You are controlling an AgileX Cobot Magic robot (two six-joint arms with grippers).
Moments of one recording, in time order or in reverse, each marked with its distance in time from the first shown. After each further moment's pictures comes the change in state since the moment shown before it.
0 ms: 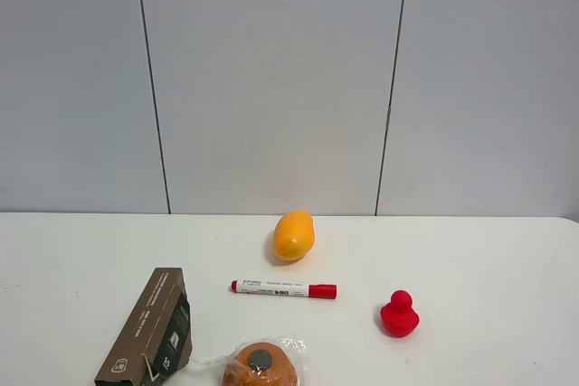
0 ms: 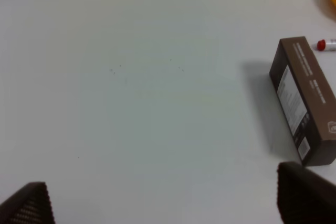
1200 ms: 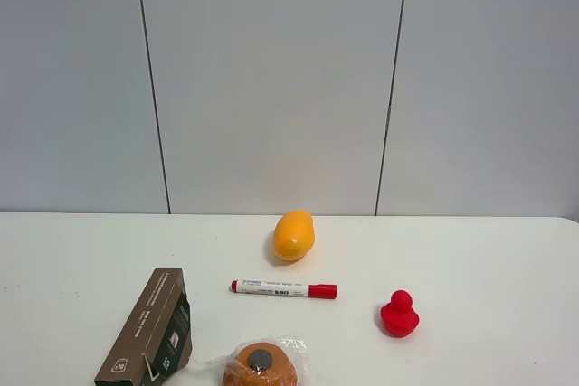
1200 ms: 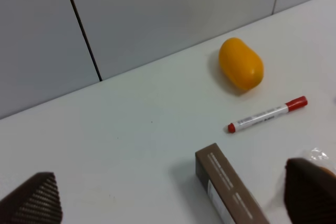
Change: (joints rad) left arm -0.002 0.769 -0.381 -0.444 -0.307 0.515; right arm 0.000 0.000 0.000 0.000 0.000 0.000
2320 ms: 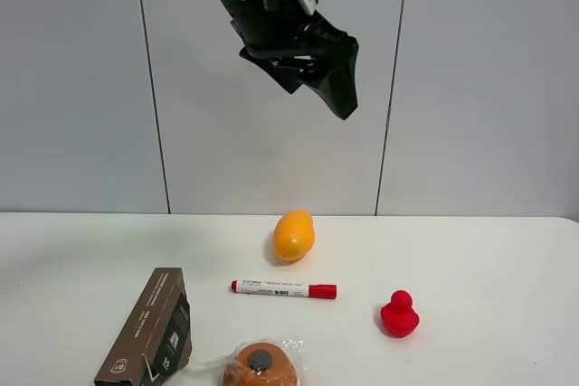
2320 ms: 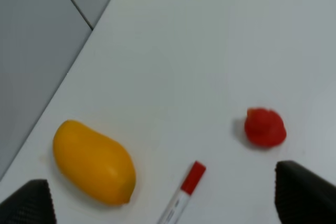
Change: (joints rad) left arm -0.672 1.150 -0.956 0.299 0.041 -0.190; right arm 0.000 0.000 0.000 0.000 0.000 0.000
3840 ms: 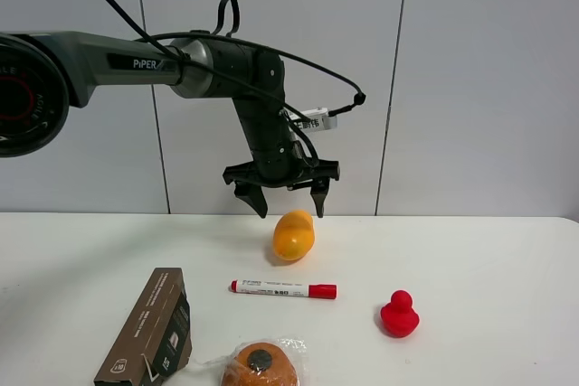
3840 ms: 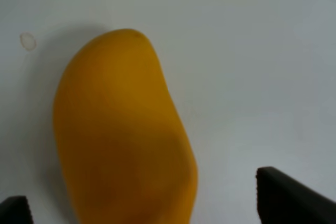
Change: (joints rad) left arm 0.135 0.612 -0.497 0.088 0.186 -0.670; right arm 0.000 0.000 0.000 0.000 0.000 0.000
